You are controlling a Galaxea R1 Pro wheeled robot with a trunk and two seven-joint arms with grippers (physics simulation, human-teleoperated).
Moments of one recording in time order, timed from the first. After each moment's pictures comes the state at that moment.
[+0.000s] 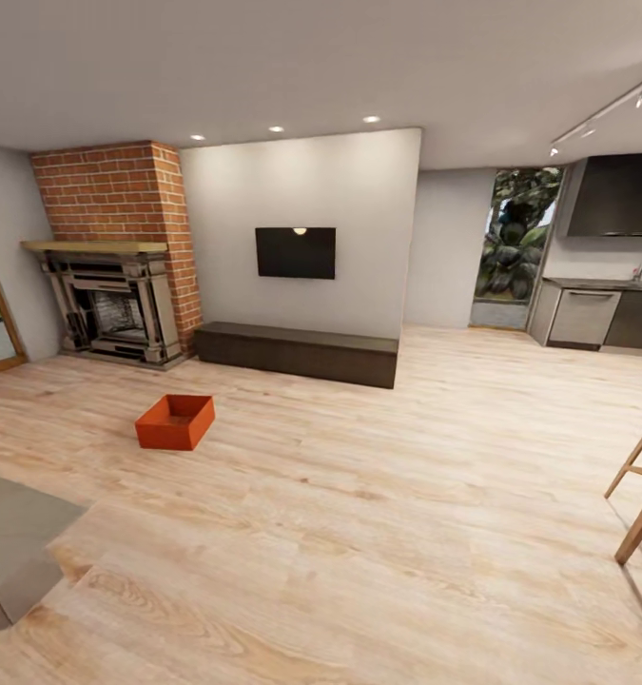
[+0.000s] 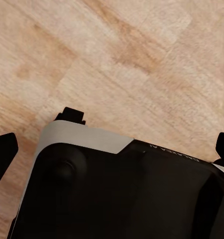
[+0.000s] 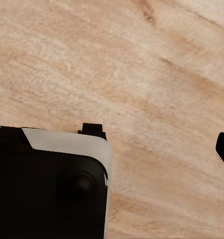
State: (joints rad) left arm -0.22 -0.01 0.08 -0.01 0.28 -0.02 -0.01; right arm -0.20 -0.02 0.16 0.03 -0.03 -0.13 -0.07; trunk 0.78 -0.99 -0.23
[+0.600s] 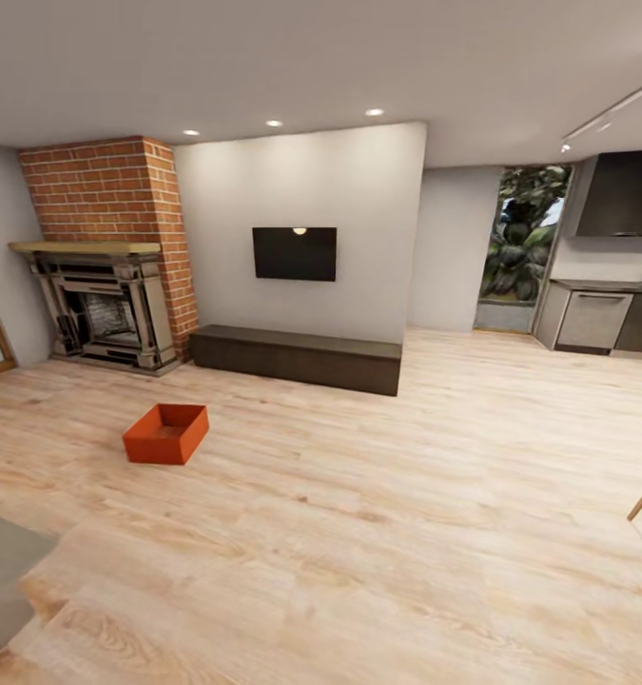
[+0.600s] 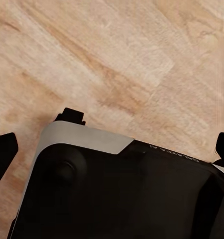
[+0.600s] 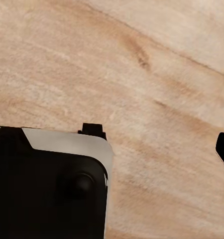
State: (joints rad) left arm -0.22 -0.01 0.08 -0.01 0.28 -0.02 -0.01; right arm -0.20 -0.02 0.16 0.03 -0.03 -0.13 -0.07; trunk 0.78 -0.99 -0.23
